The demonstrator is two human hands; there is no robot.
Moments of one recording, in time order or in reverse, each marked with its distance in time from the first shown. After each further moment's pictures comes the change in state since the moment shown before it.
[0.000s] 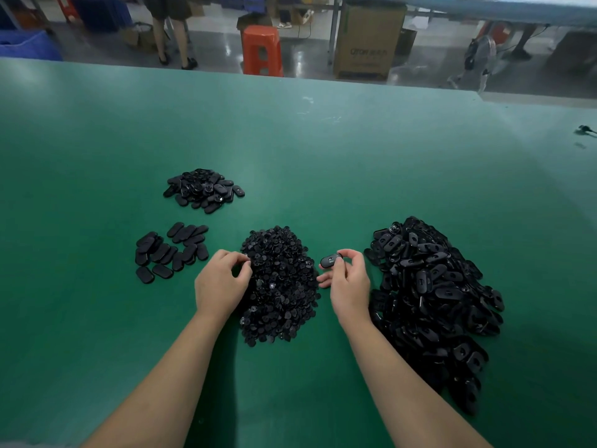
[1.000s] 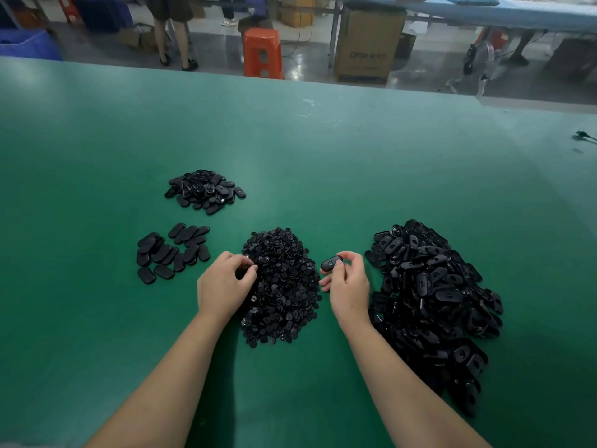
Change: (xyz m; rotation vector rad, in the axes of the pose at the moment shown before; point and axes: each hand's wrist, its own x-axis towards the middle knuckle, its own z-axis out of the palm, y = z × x) left_hand 0.000 0.003 -0.003 0.024 -0.056 0.024; right_hand -0.002 0.001 -0.001 -0.113 0.020 -0.029
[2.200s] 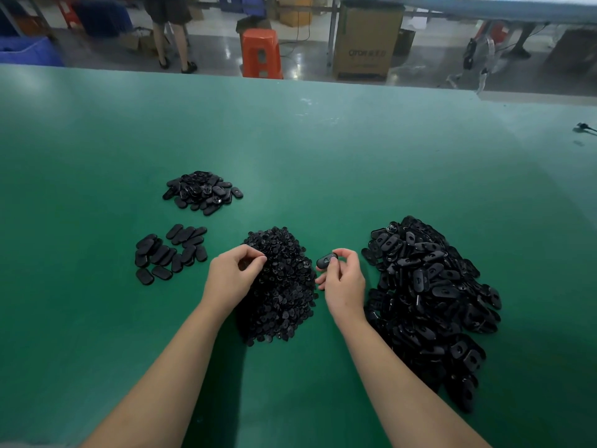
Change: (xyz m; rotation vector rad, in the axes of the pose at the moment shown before) left_hand -0.002 0.032 -0.020 -0.427 -0.106 -0.014; right_hand -0.001 0.000 -0.001 0.011 -0.006 -0.032
